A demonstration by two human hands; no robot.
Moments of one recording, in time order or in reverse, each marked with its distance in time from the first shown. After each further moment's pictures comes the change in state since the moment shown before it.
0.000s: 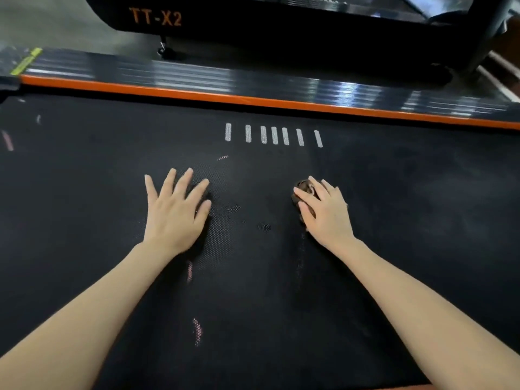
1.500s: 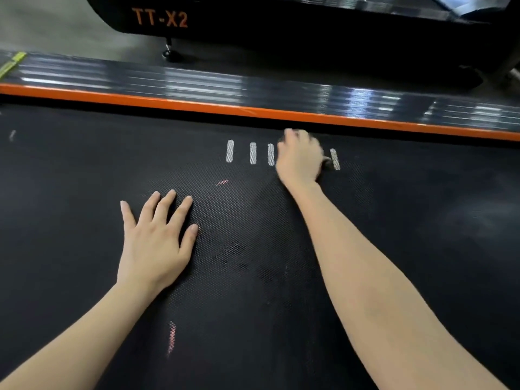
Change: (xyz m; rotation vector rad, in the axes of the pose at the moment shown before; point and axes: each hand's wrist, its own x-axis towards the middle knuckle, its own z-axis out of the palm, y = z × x) left_hand 0.027 -0.012 0.021 0.014 -0.045 -0.106; right_hand 0.198 -0.026 0.054 -0.068 0.106 0.263
